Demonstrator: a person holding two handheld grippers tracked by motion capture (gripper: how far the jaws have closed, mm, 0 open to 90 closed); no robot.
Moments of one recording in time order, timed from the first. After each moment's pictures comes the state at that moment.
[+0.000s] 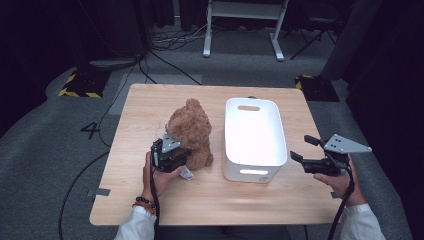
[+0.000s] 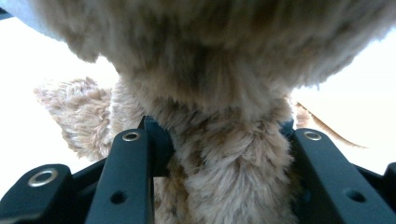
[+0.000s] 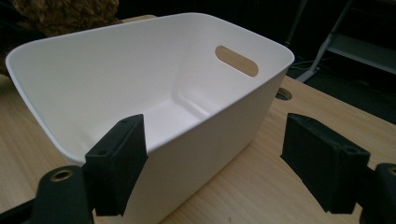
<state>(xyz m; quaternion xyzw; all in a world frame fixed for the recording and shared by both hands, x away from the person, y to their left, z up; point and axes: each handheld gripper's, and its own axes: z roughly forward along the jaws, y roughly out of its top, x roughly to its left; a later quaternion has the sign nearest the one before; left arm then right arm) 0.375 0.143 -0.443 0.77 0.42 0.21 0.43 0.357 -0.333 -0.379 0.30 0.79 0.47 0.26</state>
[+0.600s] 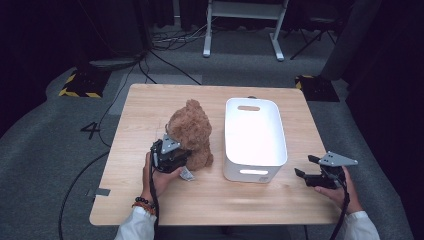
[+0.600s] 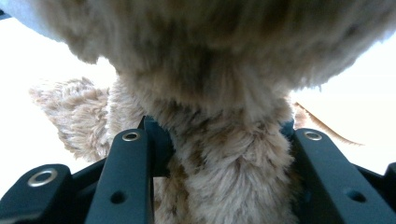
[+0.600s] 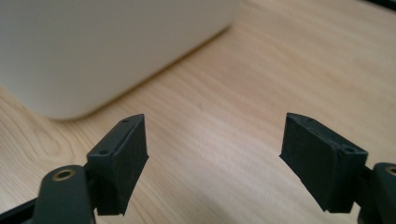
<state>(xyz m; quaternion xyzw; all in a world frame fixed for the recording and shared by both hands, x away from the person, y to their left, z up) 0.374 0.144 -0.445 0.78 0.41 0.21 0.43 0.365 -0.374 -0.470 0.36 0.82 0.38 0.23</state>
